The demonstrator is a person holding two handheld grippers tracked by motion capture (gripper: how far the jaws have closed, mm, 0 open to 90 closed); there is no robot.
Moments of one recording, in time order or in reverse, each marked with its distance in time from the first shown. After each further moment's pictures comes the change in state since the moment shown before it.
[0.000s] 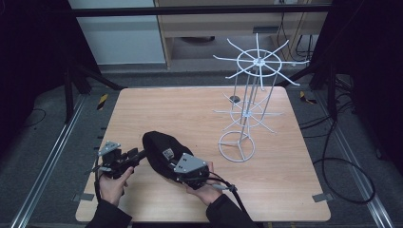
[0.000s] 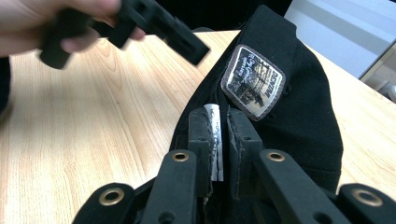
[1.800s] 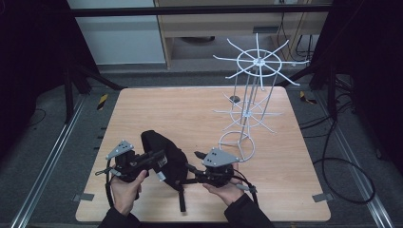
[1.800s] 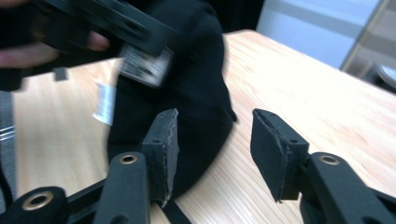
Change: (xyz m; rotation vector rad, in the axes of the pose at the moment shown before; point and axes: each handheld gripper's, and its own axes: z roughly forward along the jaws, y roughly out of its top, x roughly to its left) left arm -0.065 0.017 -0.007 -0.039 -0.234 0.035; right arm -0.033 -0.017 -0.055 -0.052 -0.039 0.166
